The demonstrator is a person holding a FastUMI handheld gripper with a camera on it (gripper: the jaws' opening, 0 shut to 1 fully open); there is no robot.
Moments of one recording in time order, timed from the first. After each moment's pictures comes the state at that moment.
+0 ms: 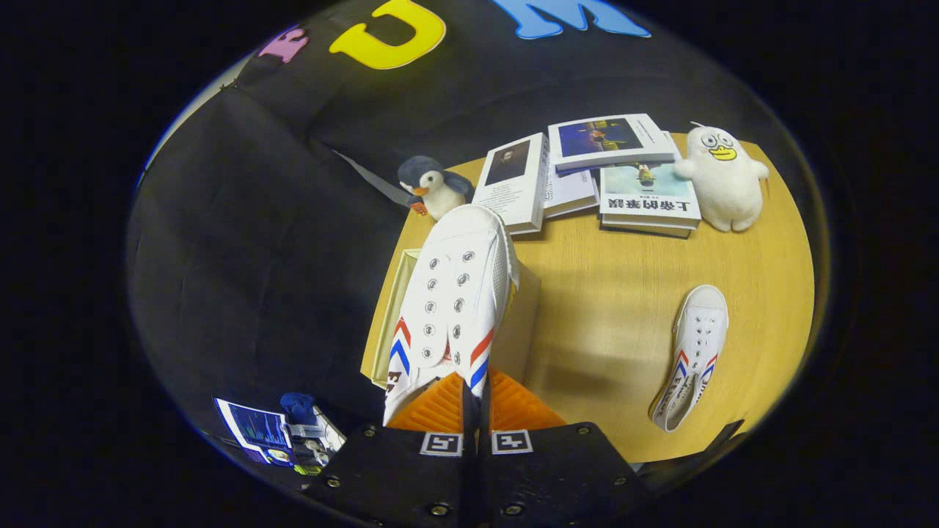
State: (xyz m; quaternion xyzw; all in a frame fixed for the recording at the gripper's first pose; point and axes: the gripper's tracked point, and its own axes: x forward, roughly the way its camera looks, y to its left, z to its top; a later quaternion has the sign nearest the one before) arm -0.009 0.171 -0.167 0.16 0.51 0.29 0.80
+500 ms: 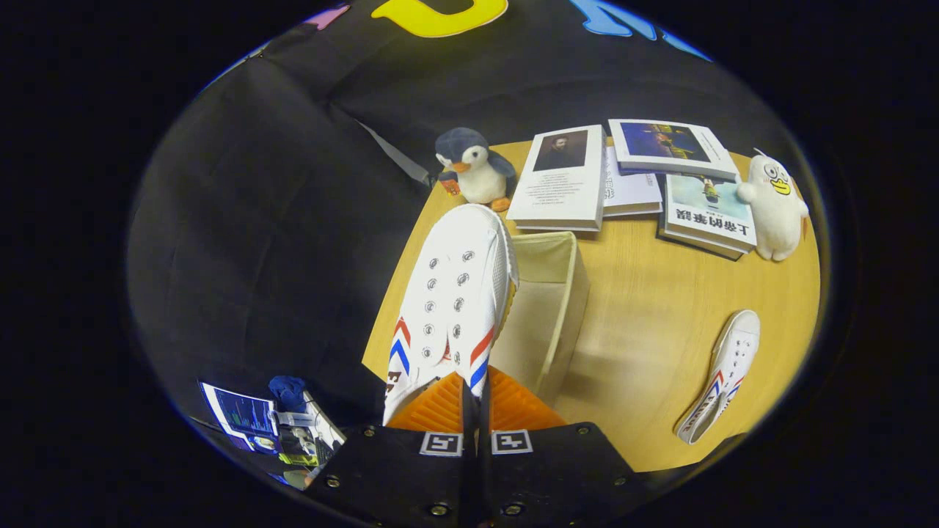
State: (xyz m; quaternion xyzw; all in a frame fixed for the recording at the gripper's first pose) arm -0.009 0.256 -0.184 0.11 0.53 0.32 0.78
